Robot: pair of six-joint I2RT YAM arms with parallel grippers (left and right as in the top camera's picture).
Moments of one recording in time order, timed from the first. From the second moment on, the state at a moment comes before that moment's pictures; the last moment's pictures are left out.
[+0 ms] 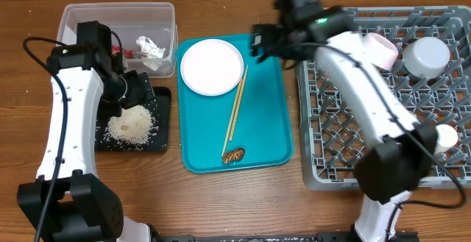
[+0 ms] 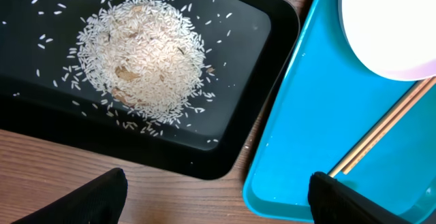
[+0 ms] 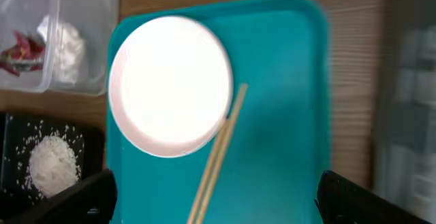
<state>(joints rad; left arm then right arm) 0.13 1.69 1.52 -1.29 0.09 -0.26 0.41 2.00 1.94 -1.00 -0.14 0.42</state>
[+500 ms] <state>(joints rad) 0.09 1.69 1.52 -1.28 0.09 -0.26 0.48 2.31 1.94 -0.77 -0.10 0.47</state>
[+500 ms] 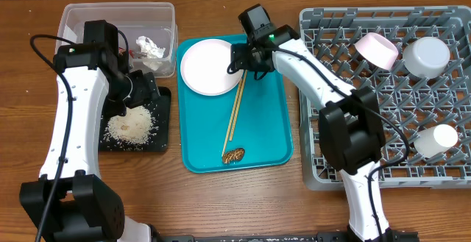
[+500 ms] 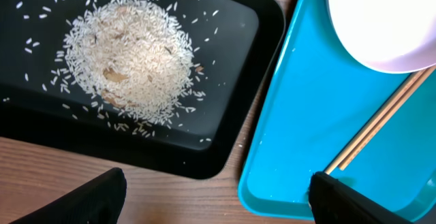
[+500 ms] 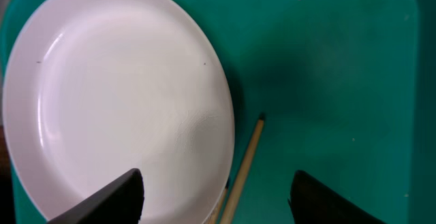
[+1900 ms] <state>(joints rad) 0.08 1.69 1.52 -1.28 0.09 -0.26 0.51 2.38 1.94 -0.77 -0.13 0.57</state>
